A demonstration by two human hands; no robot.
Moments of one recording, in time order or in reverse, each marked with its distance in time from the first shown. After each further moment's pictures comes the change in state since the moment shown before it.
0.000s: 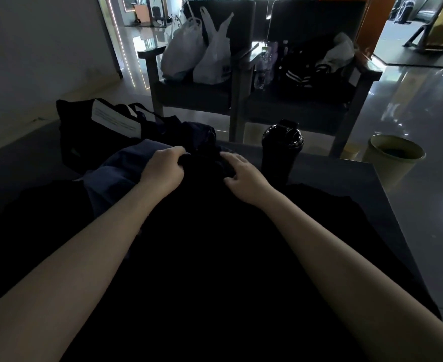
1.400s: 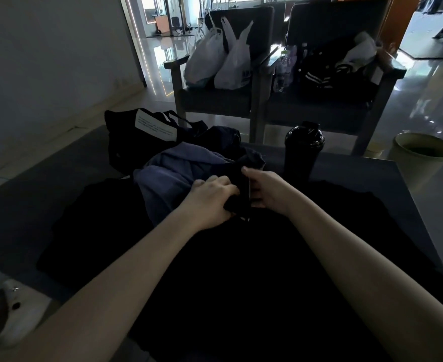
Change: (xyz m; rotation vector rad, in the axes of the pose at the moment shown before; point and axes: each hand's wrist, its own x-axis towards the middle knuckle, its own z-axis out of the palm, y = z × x) left_hand -0.081 0.021 -0.010 0.348 -0.240 0.378; right_hand -0.032 -0.040 0.008 0.991 -0.154 0.557
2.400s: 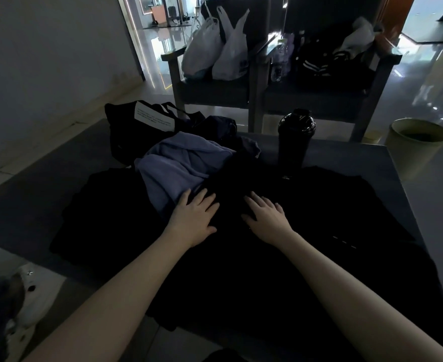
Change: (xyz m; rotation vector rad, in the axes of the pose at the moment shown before) left_hand -0.051 0.000 0.046 0.465 -0.326 -0.080; right_hand -0.033 0.101 -0.012 -1.324 0.179 -0.304
